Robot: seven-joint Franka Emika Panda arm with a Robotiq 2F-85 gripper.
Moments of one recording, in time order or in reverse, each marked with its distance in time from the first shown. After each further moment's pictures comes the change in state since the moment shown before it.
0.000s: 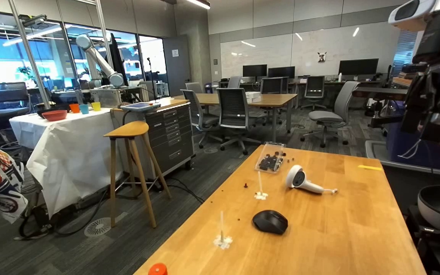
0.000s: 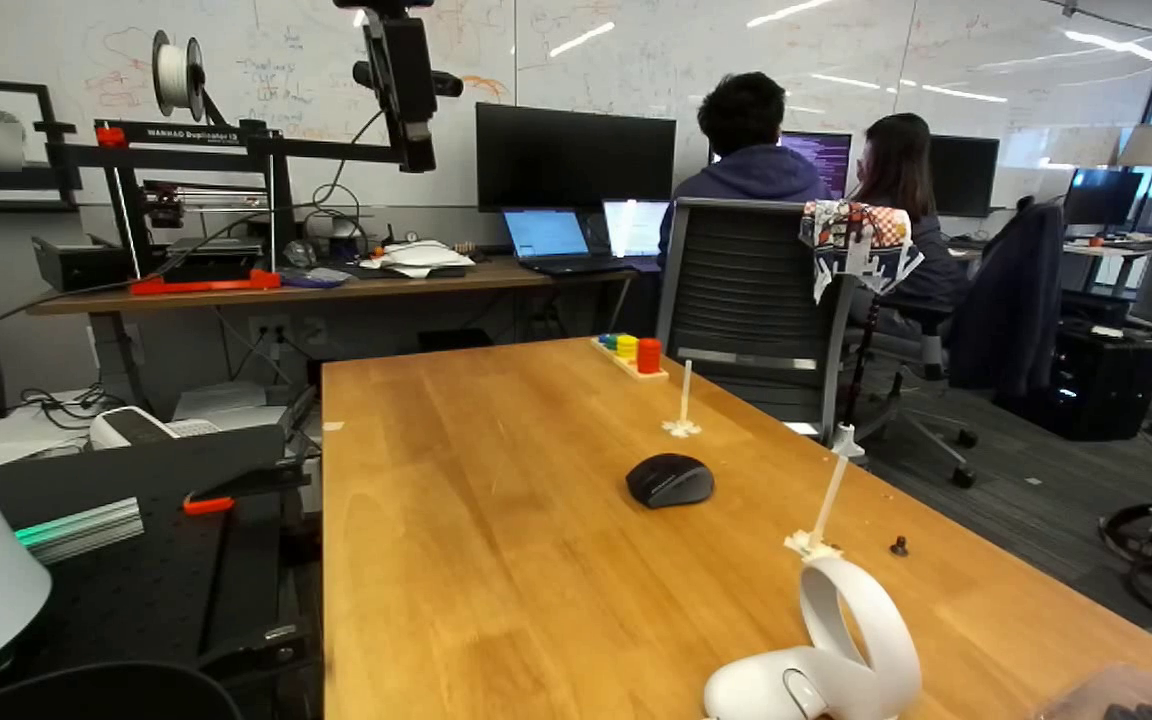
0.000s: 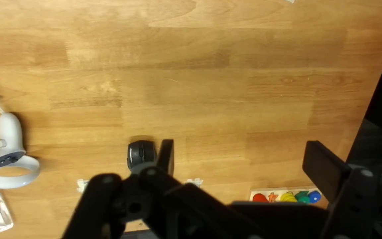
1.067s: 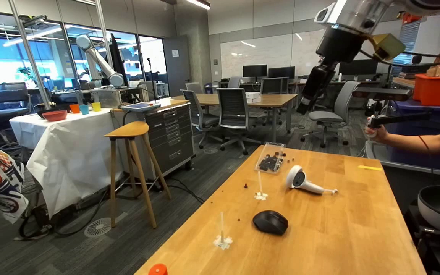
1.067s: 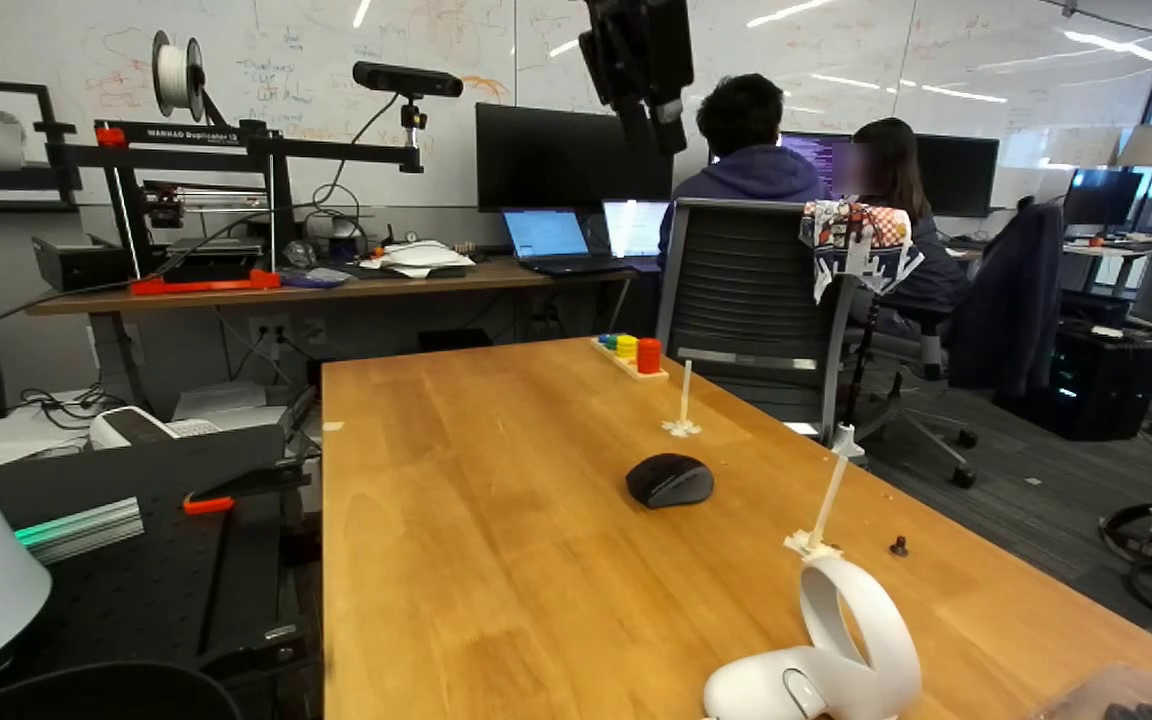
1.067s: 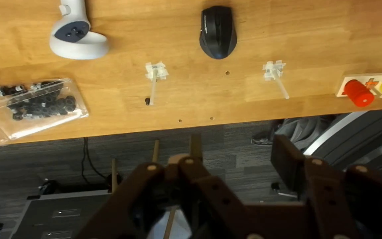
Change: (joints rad) arm -0.191 0.417 -0.029 0.271 -0.183 0.376 0.001
